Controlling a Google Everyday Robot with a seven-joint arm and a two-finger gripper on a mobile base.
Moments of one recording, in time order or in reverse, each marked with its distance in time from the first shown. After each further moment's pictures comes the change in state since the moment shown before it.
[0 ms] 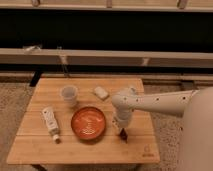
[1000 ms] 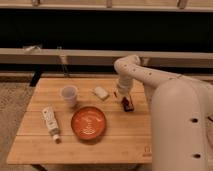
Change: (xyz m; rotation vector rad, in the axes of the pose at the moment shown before) arm 0.155 0.098 -0.077 -0.045 0.105 -0.135
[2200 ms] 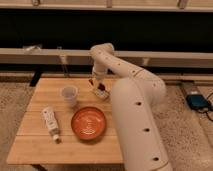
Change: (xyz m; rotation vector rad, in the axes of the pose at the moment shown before) arm 0.158 -0.056 0.003 0.049 0.107 -0.291
